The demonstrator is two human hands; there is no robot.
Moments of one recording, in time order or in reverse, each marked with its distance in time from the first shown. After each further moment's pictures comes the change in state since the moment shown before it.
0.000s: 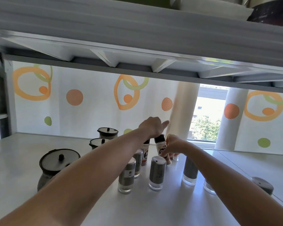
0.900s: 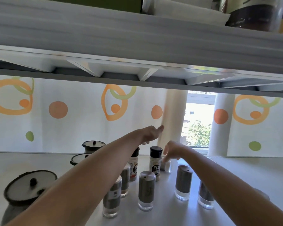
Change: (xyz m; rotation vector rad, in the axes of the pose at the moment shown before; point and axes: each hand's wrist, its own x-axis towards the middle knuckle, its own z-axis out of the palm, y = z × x) left_hand 0.030 0.020 0.002 -0.206 -0.282 -0.100; right_hand 0.027 0.027 -0.025 -0.160 0.043 0.043
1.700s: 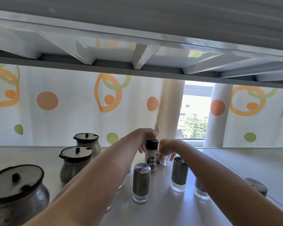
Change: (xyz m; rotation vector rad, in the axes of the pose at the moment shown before) left_hand 0.025 -0.005 0.033 -0.184 -0.154 -0.283; right_hand 0.012 -0.001 0.015 -0.081 -0.186 0.036
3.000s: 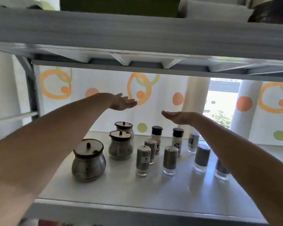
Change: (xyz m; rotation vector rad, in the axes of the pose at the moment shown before) left_hand -0.146 -0.089 -0.155 0.966 0.342 0.050; right_hand -0.090 -0.076 -0.042 0.053 0.093 -0.256
